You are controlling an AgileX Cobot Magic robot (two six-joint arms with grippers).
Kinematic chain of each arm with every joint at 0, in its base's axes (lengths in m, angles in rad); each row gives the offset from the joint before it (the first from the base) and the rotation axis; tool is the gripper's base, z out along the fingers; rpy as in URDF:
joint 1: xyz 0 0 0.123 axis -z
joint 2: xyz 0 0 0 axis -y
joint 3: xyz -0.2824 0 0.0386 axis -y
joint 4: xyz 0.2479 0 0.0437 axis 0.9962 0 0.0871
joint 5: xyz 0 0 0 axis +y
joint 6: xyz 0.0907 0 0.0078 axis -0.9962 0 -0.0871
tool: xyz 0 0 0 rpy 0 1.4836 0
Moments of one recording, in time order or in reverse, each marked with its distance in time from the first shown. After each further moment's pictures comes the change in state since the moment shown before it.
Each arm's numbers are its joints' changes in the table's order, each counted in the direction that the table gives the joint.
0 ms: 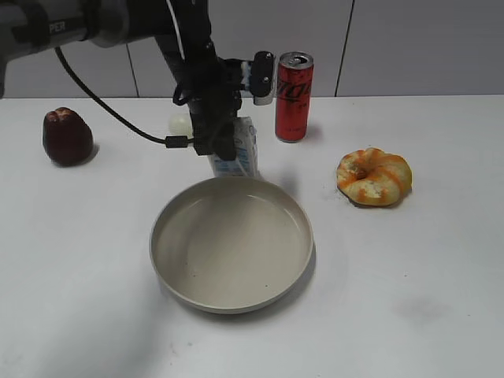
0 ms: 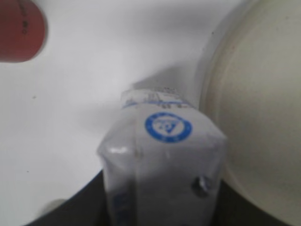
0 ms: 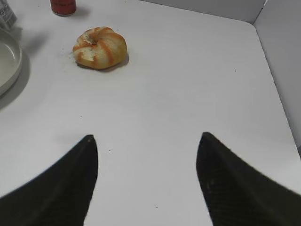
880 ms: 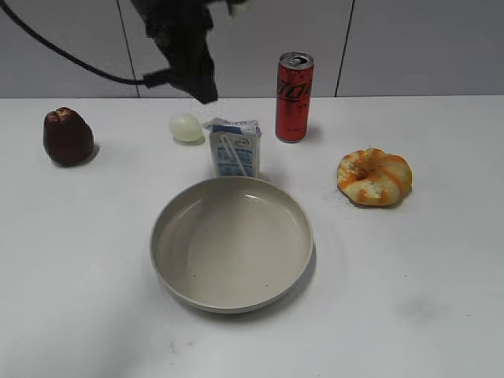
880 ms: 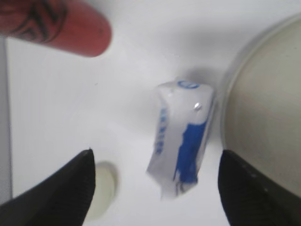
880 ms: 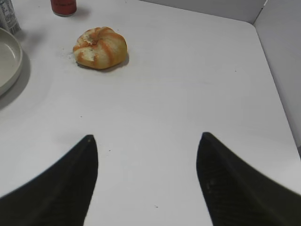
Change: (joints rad) left arm -0.039 0.160 0.005 0.040 0.004 0.229; right arm 0.000 0.000 0.000 0.000 0.000 0.000
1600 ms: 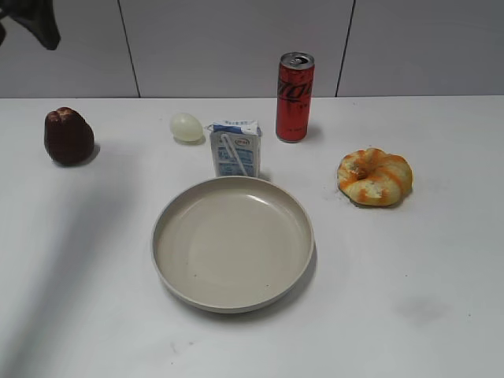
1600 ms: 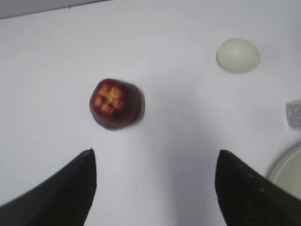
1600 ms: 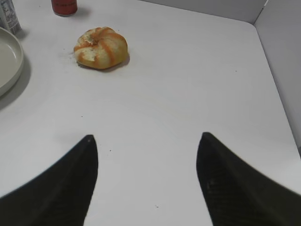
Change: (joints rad) left arm -0.346 0.350 -0.271 0.113 0.078 0.991; right arm 0.000 0.000 0.000 0.000 0.000 0.000
